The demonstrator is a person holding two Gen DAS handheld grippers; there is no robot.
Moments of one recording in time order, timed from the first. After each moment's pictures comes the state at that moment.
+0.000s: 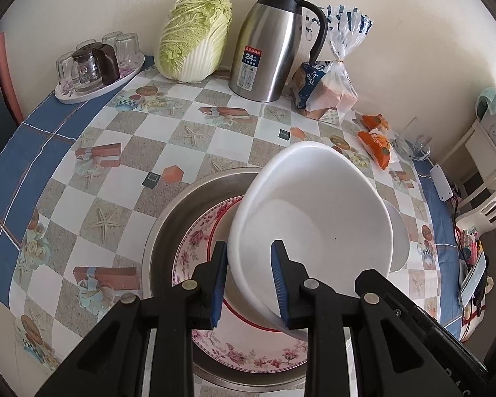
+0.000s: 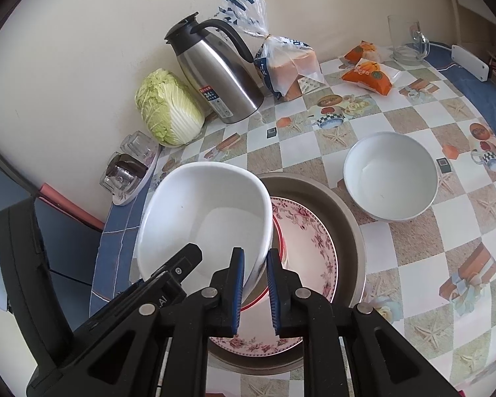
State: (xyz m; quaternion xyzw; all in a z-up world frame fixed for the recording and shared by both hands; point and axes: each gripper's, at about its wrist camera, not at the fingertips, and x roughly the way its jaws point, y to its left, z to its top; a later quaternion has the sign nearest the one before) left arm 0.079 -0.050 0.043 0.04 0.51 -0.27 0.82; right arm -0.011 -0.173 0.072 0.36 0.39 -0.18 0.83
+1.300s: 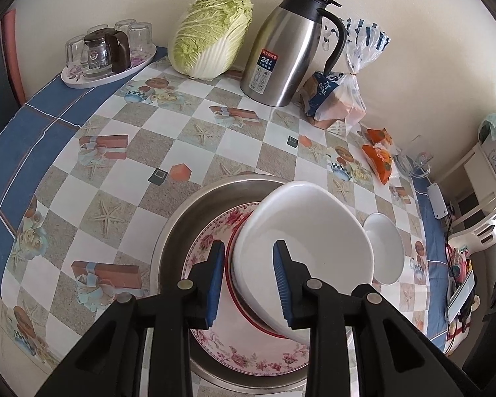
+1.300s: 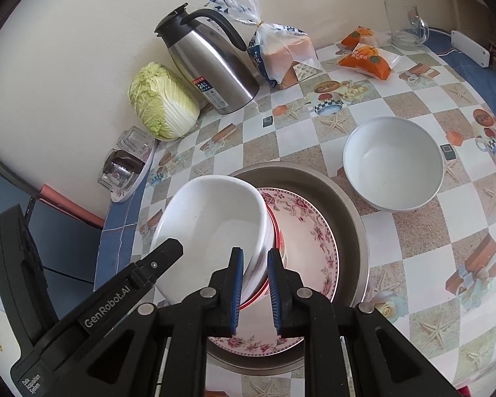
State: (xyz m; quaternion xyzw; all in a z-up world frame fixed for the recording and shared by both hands) left arm 0.095 -0.035 0.045 -0.01 0.52 -0.26 0.81; right arm -0.008 -0.177 0.060 0.38 0.40 -0.17 0.82
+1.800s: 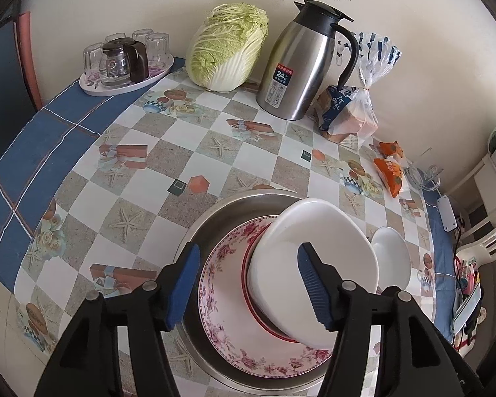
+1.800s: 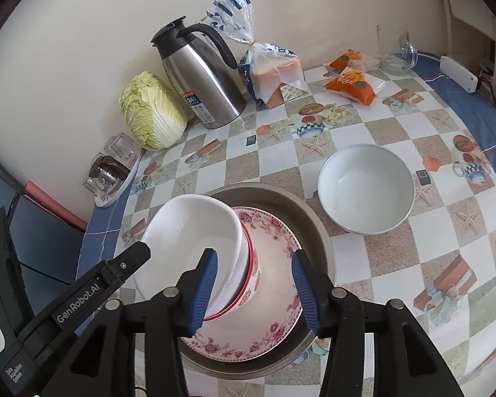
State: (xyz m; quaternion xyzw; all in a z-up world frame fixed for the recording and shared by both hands) left arm 0.097 -0.027 0.057 -0.01 0.51 -0.22 0.83; right arm -0.016 -0.184 0.074 0.33 0.40 -0.21 0.83
